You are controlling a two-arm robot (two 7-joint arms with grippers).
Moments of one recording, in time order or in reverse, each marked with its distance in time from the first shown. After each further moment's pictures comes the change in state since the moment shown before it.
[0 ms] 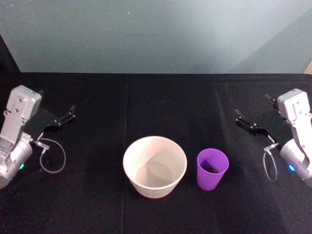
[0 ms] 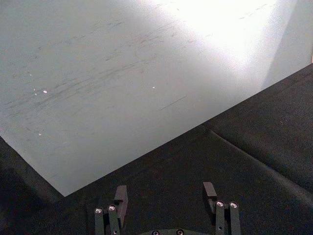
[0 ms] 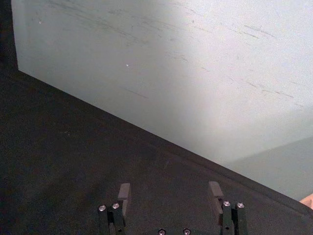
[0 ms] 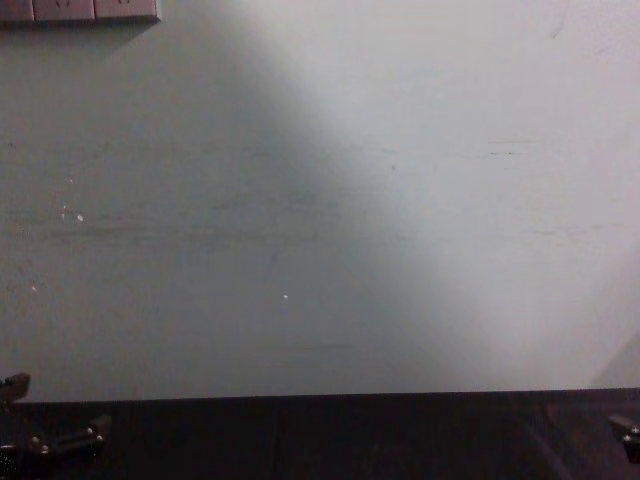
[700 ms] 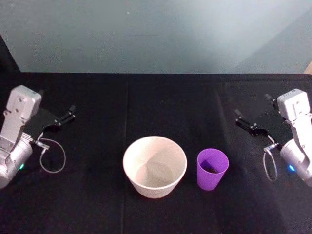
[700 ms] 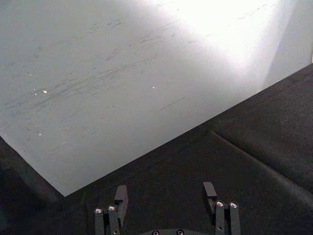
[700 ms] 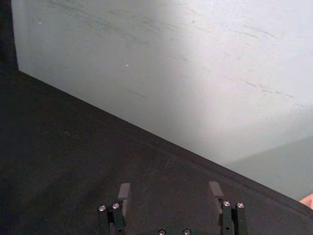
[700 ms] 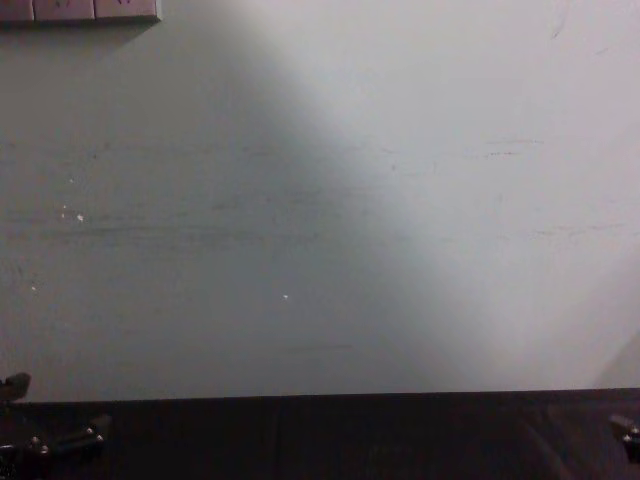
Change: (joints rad) left arm 0.000 0.000 0.000 0.000 0.000 0.000 0.000; right arm 0.000 0.000 0.000 0.000 0.000 0.000 0.000
